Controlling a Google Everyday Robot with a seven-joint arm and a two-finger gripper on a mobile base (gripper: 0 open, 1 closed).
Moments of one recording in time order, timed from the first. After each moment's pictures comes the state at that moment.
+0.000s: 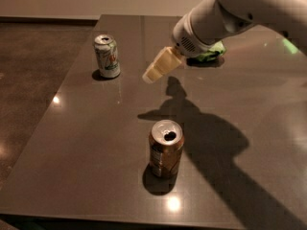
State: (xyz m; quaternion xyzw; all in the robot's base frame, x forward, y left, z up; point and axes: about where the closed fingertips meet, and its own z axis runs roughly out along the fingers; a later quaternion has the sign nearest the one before) arm 0.605 -0.032 0.938 -0.49 0.78 0.10 0.36
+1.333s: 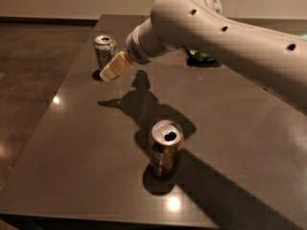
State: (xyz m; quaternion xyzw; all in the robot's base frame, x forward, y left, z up) arm 0.646 0.074 0.913 -0.44 0.79 0.11 0.42
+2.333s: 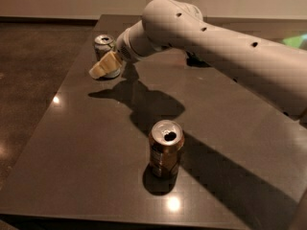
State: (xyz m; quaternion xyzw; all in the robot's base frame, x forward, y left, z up) arm 0.678 0.117 0.893 -0.45 0.77 0.17 0.42
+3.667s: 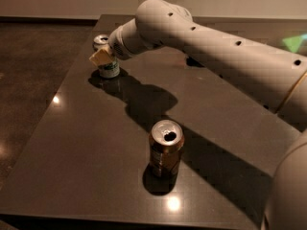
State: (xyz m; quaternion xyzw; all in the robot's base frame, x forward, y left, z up) arm 0.700 0.143 0.896 -0.45 0.76 0.20 0.44
